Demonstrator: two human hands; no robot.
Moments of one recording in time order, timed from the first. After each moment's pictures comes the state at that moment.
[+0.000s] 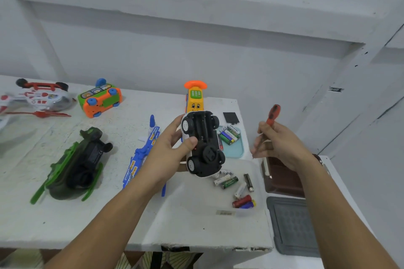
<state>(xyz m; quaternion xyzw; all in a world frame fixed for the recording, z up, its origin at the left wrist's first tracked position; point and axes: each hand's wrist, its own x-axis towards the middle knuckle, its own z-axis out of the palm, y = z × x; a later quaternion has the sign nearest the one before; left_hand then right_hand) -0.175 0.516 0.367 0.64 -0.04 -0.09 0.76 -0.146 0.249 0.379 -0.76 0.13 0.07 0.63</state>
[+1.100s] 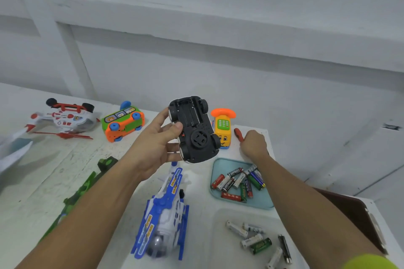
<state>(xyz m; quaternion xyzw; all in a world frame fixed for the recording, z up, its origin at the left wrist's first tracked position) -0.061 0.588 0.396 0.59 0.03 -0.08 0.80 0.060 0.333 0.296 -0.96 0.12 0.01 0.25</state>
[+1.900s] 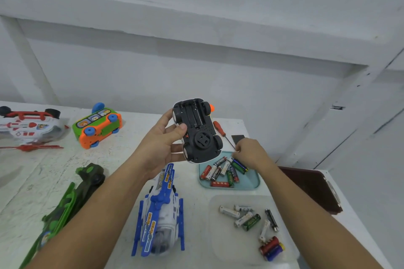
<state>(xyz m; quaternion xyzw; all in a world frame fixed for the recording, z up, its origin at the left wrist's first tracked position) -0.056 0.574 0.385 0.57 -0.04 -0.17 0.80 -0.024 0.314 0.322 -0.98 0.08 0.07 0.14</state>
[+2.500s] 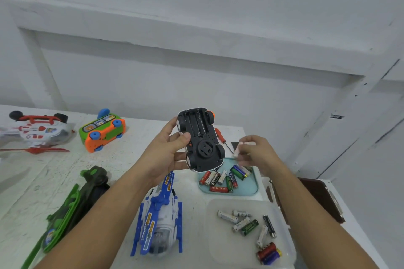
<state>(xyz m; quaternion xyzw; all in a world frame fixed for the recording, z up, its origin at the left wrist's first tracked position) -0.070 0.568 0.388 0.58 -0.03 -0.16 0.80 -0.049 0.313 0.366 -0.77 0.20 0.05 0.60</state>
